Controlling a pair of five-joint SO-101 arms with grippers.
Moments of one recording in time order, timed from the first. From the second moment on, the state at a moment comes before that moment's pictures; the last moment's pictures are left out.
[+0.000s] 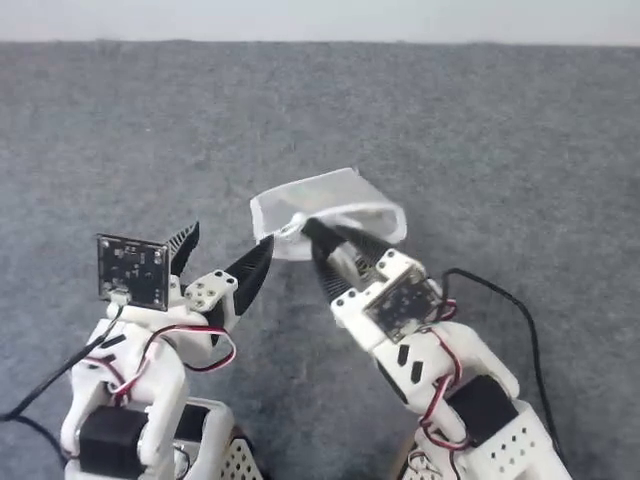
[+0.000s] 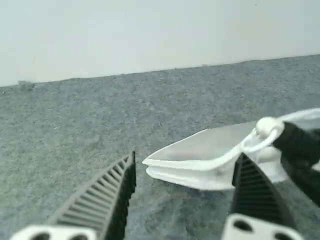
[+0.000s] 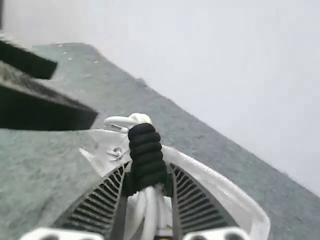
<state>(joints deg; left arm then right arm) 2.1 -88.0 54.5 70.8 4.5 -37.5 -85.1 71.2 31.9 13.2</state>
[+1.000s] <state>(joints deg) 10.8 -87.4 67.7 58.1 -5.5 -40.7 -85.6 57.5 49.9 16.7</state>
